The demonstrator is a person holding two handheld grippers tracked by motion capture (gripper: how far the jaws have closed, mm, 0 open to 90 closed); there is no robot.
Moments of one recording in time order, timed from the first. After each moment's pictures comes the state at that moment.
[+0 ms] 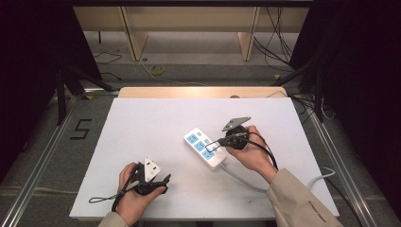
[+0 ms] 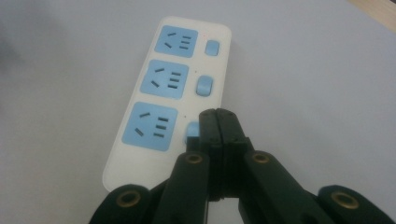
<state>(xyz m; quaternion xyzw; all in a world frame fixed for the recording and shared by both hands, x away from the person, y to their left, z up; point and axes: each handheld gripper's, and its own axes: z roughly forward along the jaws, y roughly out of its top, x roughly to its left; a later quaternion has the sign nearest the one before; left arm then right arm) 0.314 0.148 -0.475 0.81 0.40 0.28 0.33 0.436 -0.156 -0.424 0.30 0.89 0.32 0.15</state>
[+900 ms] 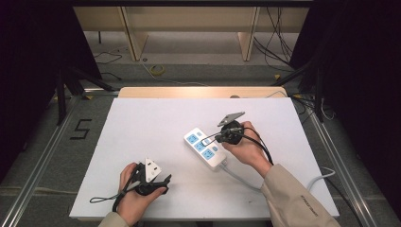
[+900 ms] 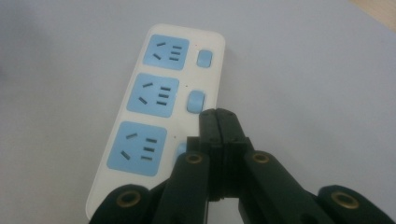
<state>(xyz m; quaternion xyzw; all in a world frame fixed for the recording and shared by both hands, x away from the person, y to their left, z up) 0.314 0.146 -0.476 0.81 0.40 0.28 0.33 0.453 -0.143 -0.426 0.31 0.89 0.31 0.14</state>
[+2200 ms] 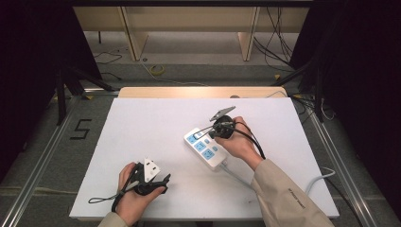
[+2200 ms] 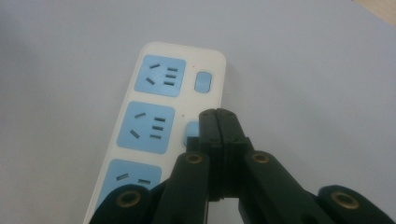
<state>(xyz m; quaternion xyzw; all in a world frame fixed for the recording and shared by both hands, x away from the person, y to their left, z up) 0.314 0.148 -0.474 0.81 0.40 0.28 0.33 0.475 -0.122 -0.429 0.31 0.89 0.31 0.13</state>
